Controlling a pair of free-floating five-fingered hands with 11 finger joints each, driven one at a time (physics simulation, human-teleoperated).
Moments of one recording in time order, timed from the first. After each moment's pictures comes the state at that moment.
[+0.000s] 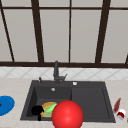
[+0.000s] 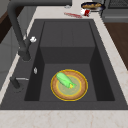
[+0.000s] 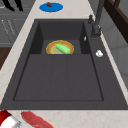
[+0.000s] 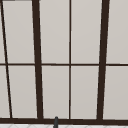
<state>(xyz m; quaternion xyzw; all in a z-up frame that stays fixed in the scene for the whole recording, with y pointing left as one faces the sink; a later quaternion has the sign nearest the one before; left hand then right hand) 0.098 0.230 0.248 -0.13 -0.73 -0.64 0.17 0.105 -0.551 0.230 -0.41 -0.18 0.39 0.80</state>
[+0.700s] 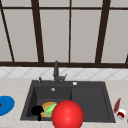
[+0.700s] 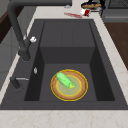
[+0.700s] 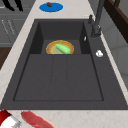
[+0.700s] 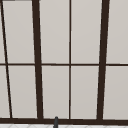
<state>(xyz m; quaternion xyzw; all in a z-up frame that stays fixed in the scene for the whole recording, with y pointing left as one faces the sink) 0.098 0.230 0.248 -0.13 -0.73 -0.64 0.17 0.157 -0.558 0.160 -0.40 -0.19 0.38 0.81</state>
